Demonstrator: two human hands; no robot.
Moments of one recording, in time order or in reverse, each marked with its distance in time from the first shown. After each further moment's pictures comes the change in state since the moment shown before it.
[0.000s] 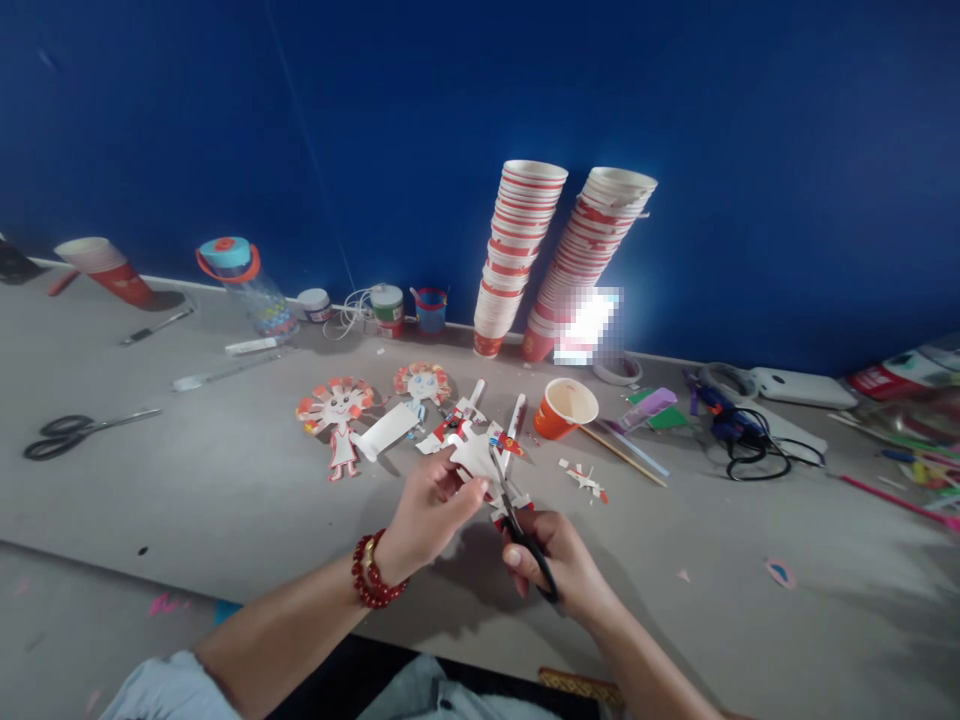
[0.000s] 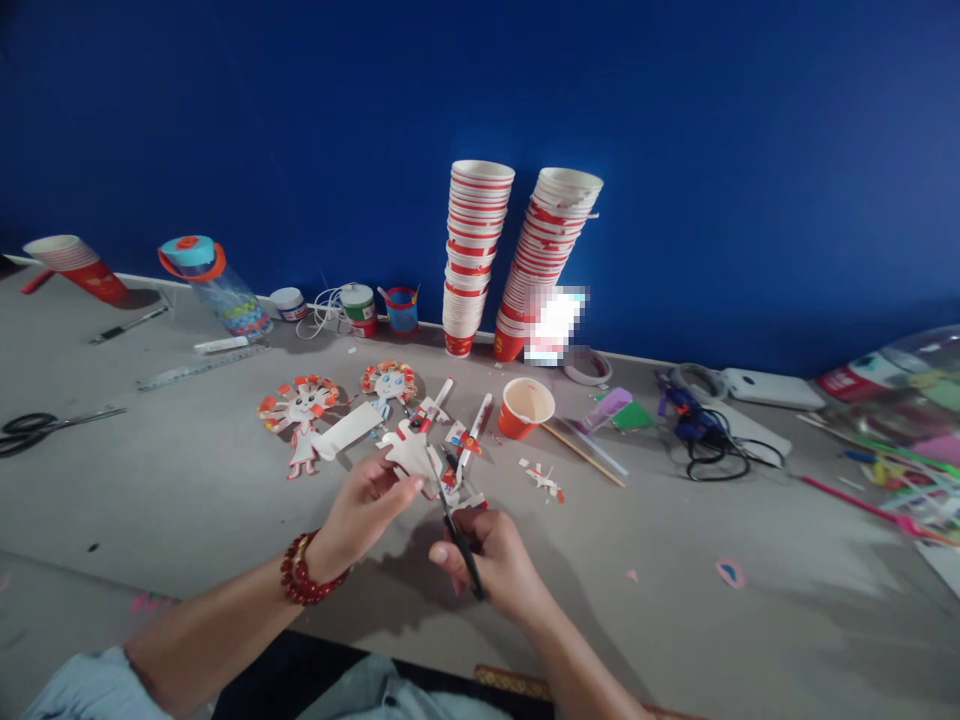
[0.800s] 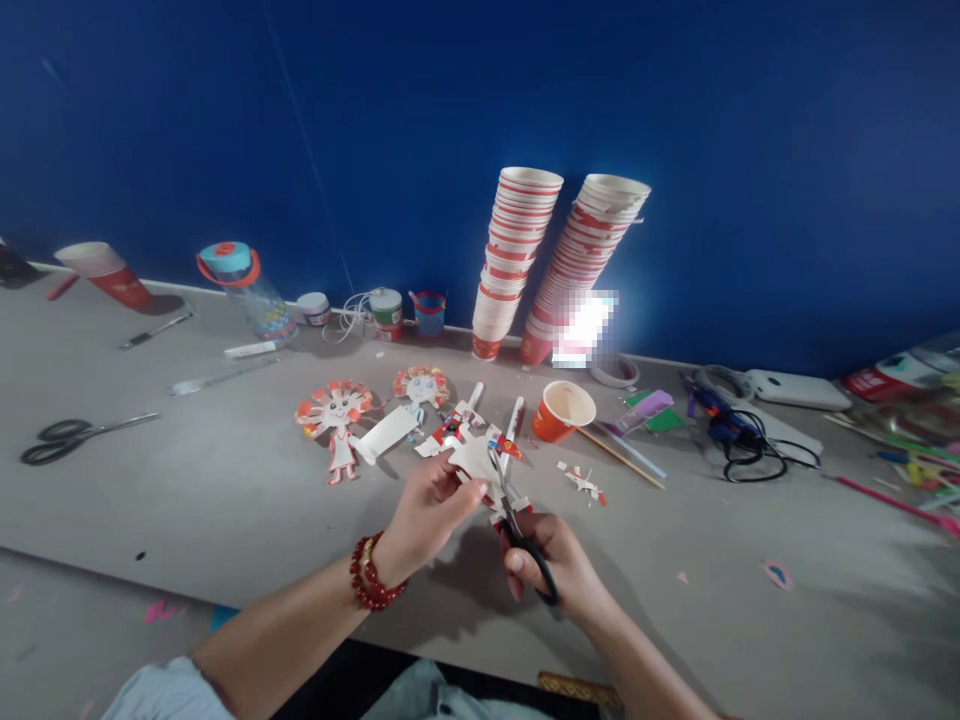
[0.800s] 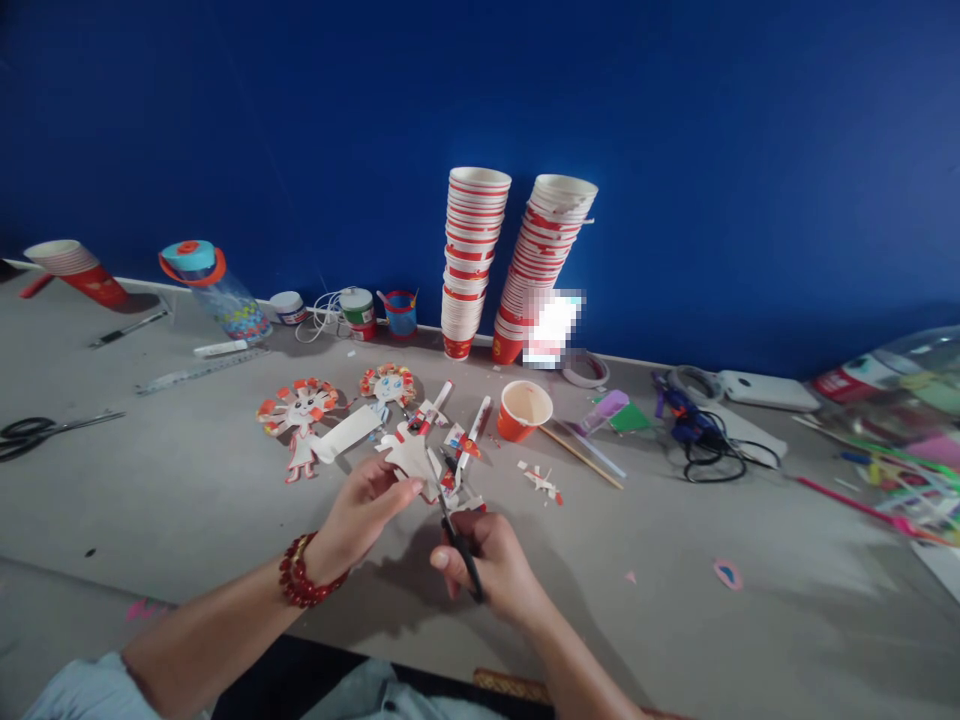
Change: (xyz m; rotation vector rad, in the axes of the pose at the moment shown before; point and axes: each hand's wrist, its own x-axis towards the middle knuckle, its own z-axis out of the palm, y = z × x) left_hand 0.000 -0.003 0.000 -0.135 -0.012 -0.022; right_hand 0.002 0.003 0.001 0.066 -0.036 -0.027
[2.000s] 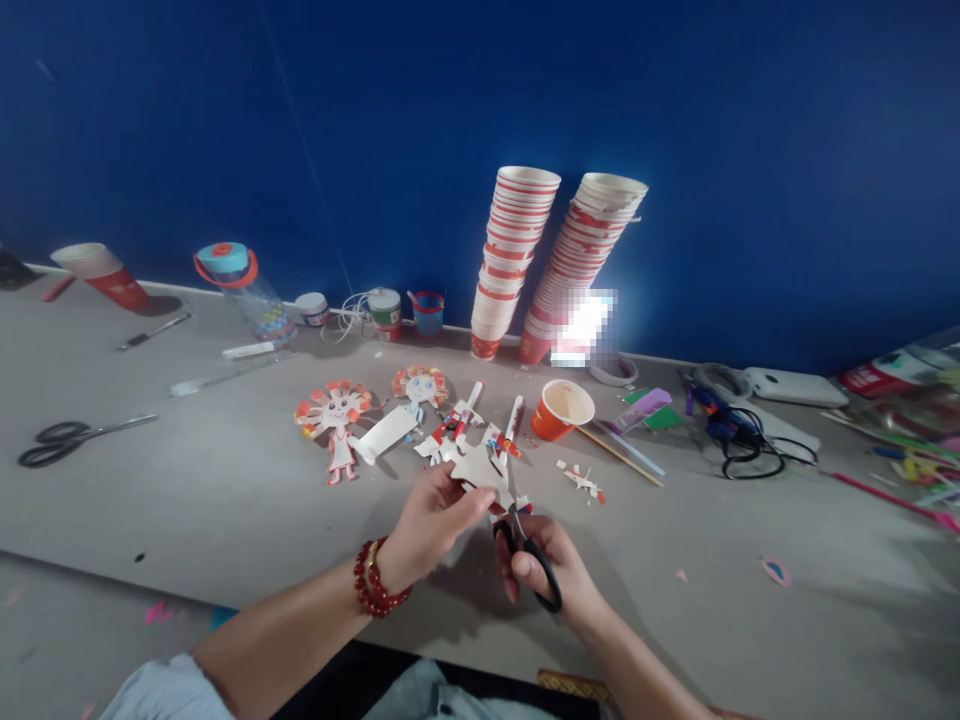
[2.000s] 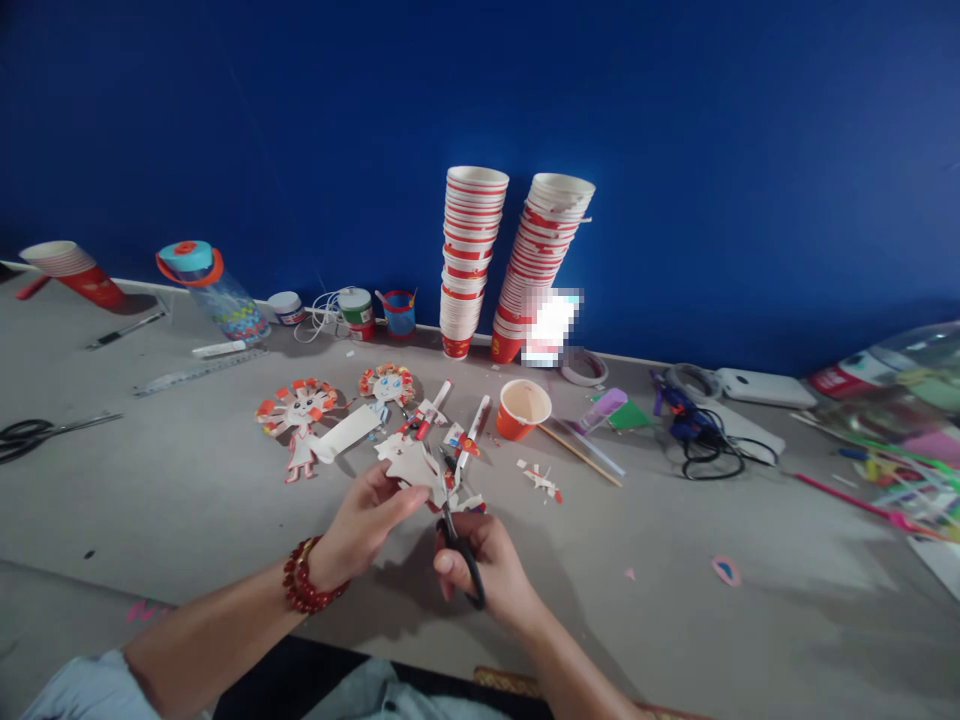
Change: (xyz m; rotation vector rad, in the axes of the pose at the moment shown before) left_hand -0.006 -0.007 0.004 -0.117 0.019 -0.061; right_hand -0.002 0.003 0.007 0.126 0.018 -0.071
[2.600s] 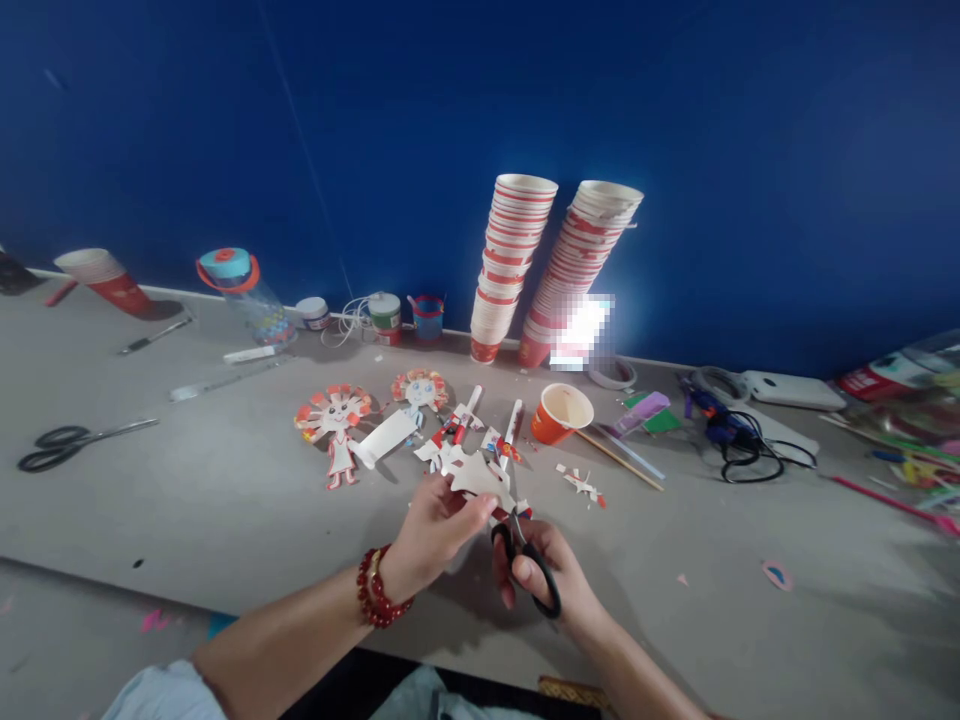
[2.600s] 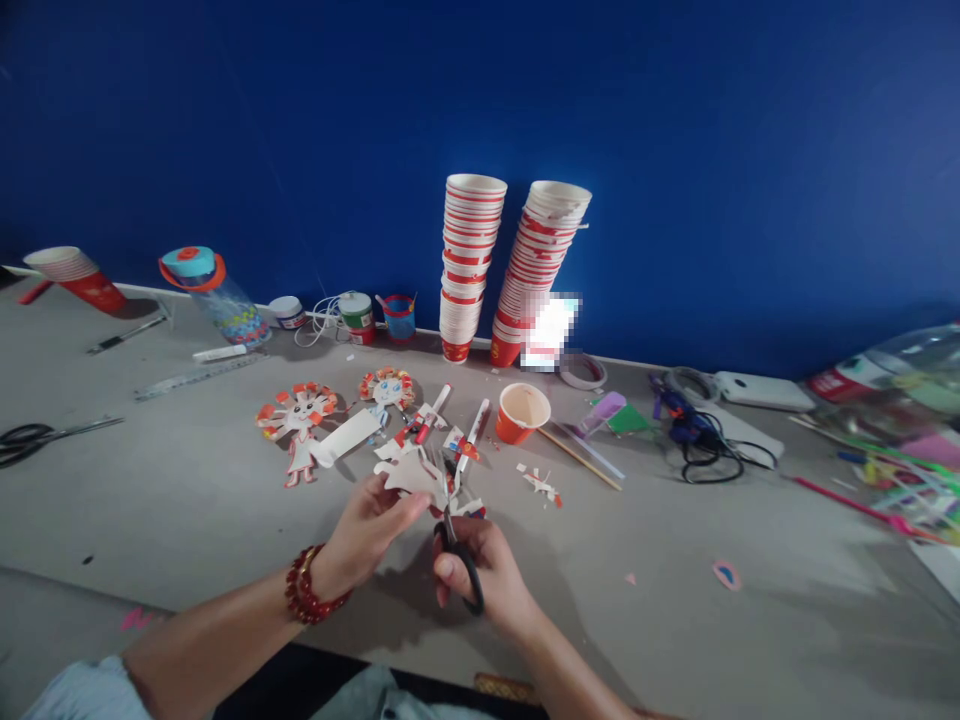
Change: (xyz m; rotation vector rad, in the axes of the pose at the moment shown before) left_hand -0.003 0.002 0.006 0.049 0.019 0.018; right_hand -0.001 0.005 0.002 0.045 -0.004 -0.033
